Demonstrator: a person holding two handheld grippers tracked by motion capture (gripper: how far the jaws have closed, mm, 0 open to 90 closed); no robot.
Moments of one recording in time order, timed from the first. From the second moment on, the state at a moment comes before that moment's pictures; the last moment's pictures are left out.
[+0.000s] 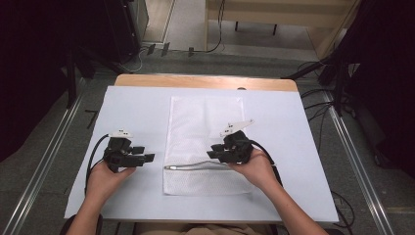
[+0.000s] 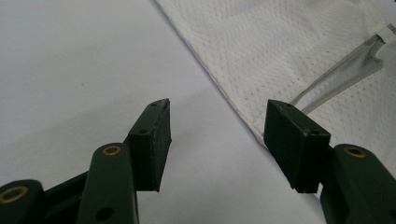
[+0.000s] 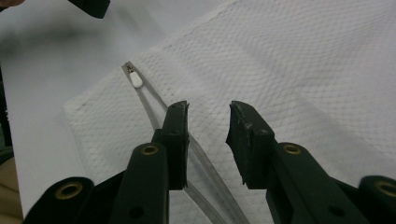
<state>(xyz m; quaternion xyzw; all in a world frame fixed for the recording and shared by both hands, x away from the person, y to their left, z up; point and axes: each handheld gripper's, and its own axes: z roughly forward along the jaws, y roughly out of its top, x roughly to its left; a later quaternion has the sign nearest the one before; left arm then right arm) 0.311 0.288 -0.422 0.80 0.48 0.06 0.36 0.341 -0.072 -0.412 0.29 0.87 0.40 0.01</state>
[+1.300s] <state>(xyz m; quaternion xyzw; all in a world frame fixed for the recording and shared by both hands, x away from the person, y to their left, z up) 0.312 0.289 -0.422 0.80 0.48 0.06 0.36 0.338 0.011 -0.444 0.25 0.88 0.40 -0.02</state>
